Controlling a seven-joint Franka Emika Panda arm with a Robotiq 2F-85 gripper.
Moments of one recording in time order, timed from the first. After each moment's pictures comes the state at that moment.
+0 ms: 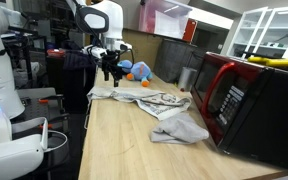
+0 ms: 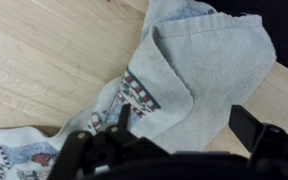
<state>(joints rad) -0.10 -0.19 -0.15 -2.71 -0.08 2.61 -0.29</state>
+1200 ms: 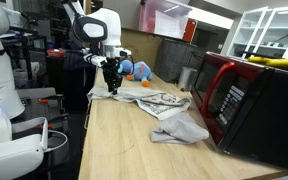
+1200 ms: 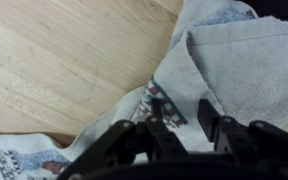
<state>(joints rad) -0.15 -0.11 -0.15 -2.74 -0.19 2.77 -0.26</state>
